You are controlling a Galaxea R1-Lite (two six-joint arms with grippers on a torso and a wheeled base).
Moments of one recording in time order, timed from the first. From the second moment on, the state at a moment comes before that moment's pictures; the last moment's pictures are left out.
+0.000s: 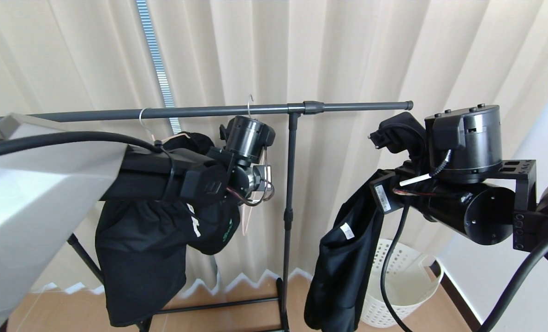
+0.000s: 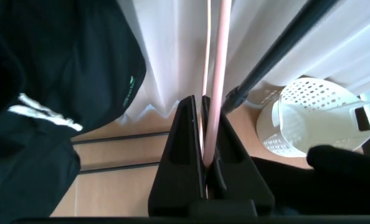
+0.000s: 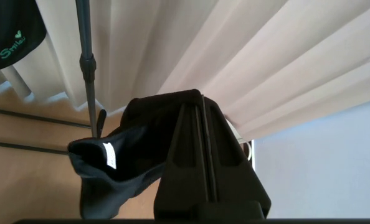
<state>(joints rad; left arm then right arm) -0.61 2.13 -1.57 0.02 0.48 -0.31 0.63 1.67 -1.01 -0.20 -0.60 -0.10</state>
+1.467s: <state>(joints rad) -0.77 1.39 -0.28 -0.62 0.17 0.03 0.63 1.68 -1.00 -0.27 -0.60 -0.11</state>
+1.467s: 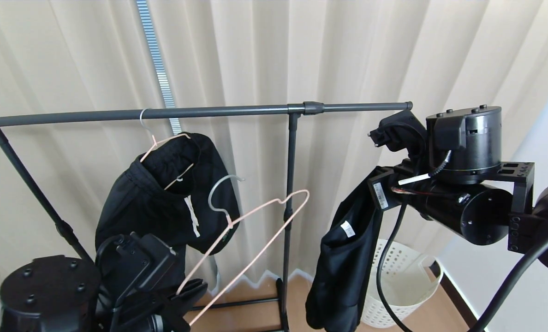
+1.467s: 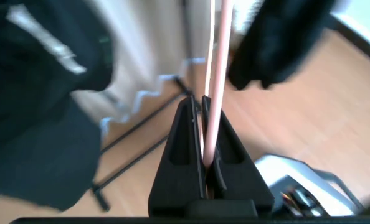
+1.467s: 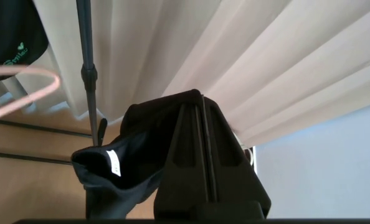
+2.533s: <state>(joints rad) -0.77 1.28 -0.20 -0.66 -0.08 0.00 0.67 1.74 -0.98 -0.32 -0.60 -0.11</state>
